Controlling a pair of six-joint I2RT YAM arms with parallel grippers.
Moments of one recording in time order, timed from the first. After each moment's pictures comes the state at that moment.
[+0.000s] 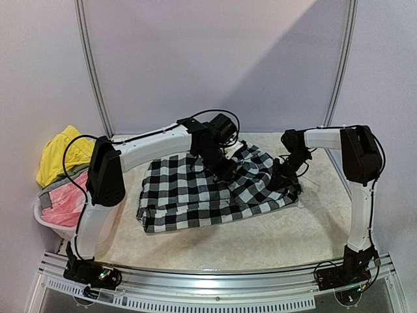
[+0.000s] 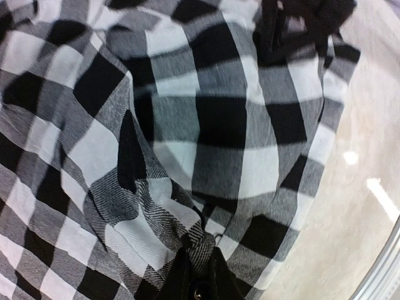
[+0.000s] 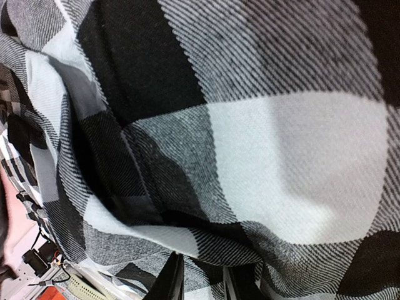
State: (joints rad) left arm -0.88 2.30 2.13 -0.91 0.09 -0.03; right arm 0.29 2.17 1.57 -0.90 -0.47 0.42
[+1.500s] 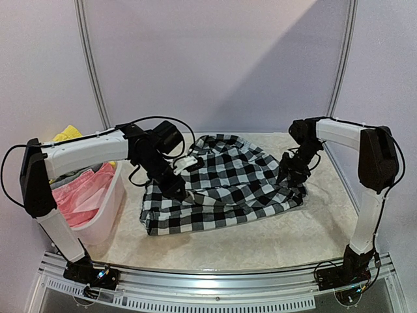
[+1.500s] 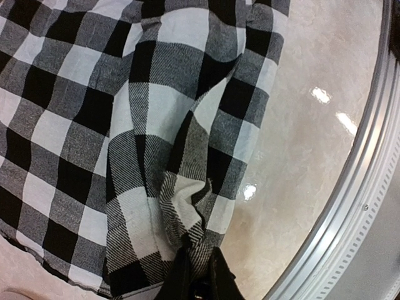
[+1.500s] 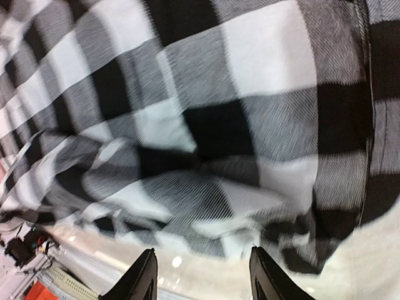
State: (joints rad) left arm -0.77 1.69 1.39 -0.92 0.24 0.17; right arm 0.29 1.98 1.55 -1.11 -0.36 0.40
